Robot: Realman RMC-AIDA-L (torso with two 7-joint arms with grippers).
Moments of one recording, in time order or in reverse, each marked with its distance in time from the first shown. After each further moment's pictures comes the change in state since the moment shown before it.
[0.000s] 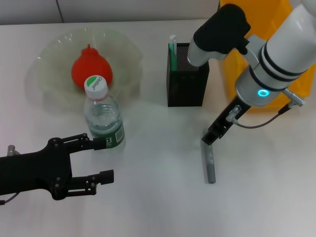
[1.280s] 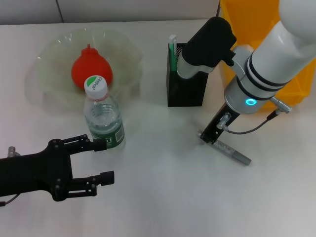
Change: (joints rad) left arm 0.003 -0.003 0.000 0.000 0.002 -0.002 0.001; right arm 0.026 0.000 -0.093 0.090 0.037 0.103 -0.001
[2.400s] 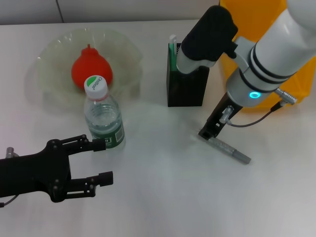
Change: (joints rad) left arm 0.006 0.000 -0.009 0.000 -0.001 0.017 0.001; right arm -0.026 -0.003 0.003 -0.129 -0.046 -0.060 -0.010
